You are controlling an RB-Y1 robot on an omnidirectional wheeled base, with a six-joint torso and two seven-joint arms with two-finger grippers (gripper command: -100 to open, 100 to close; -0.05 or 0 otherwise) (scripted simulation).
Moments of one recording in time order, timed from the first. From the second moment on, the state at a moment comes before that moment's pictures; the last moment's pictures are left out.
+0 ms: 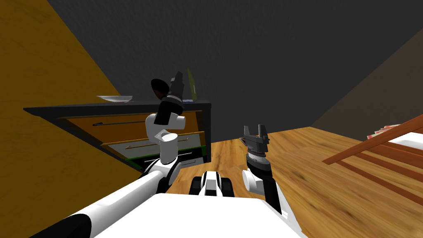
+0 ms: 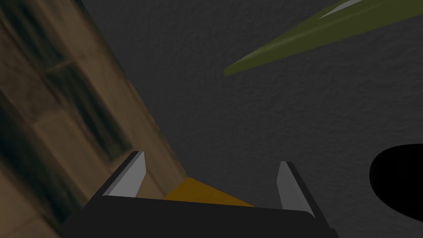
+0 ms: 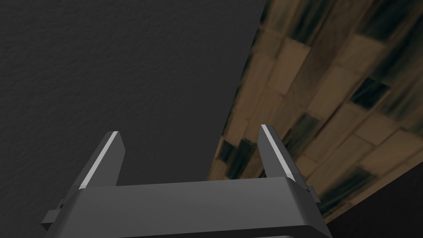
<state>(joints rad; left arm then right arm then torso) -0.65 0.16 0.05 -2.28 -0.41 0.60 -0.24 0.47 0.04 0.06 -2.27 0.11 -0.64 -0.14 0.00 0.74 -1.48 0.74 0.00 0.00</state>
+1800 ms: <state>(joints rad) -0.92 0.10 0.02 -2.12 -0.45 1.03 -0.33 0.47 0.04 0.06 -2.27 0.11 -0.64 -0.14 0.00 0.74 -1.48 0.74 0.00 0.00</state>
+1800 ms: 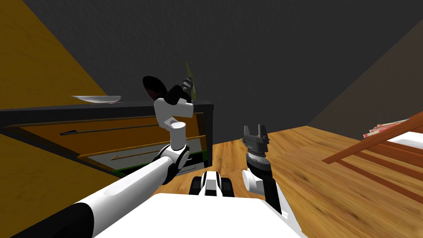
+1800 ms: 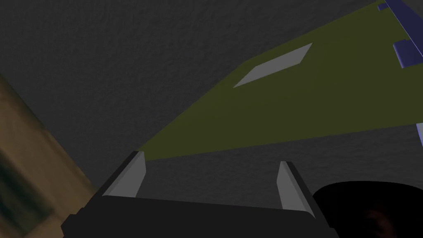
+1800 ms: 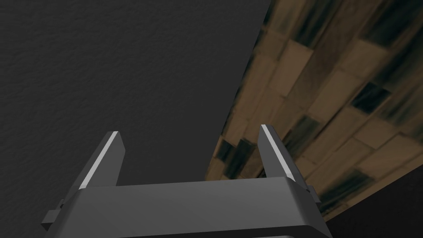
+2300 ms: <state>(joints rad) -0.98 0.09 0.02 -2.13 -0.45 1.10 -0.36 0.47 0.04 0.06 -2.27 0.11 -0.64 -0.14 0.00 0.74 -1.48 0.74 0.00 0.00</state>
